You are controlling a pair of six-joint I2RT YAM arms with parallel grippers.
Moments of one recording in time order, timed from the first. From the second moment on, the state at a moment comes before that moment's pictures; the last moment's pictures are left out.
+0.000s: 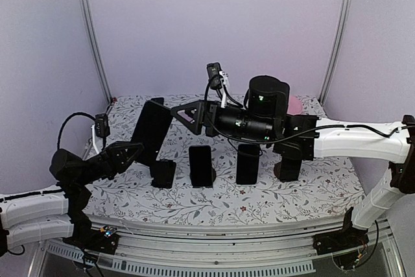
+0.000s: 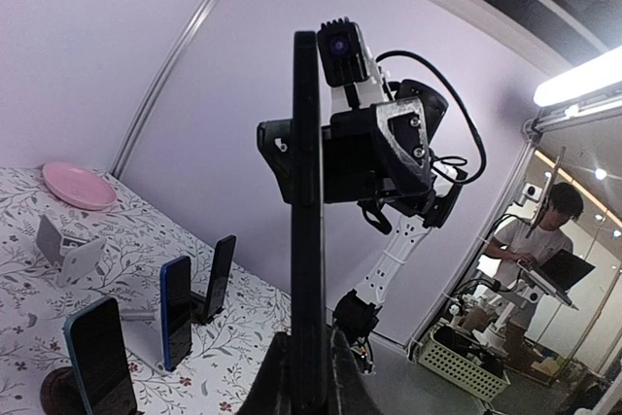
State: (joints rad) left arm -0.56 0.78 0.14 1.07 0.63 -0.82; right arm 1.14 1.55 1.28 0.25 -0.07 0.61
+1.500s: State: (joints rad) left arm -0.54 0.69 0.37 0.41 0.35 -0.64; right arm 1.15 1.67 1.39 0.07 -0.14 0.45
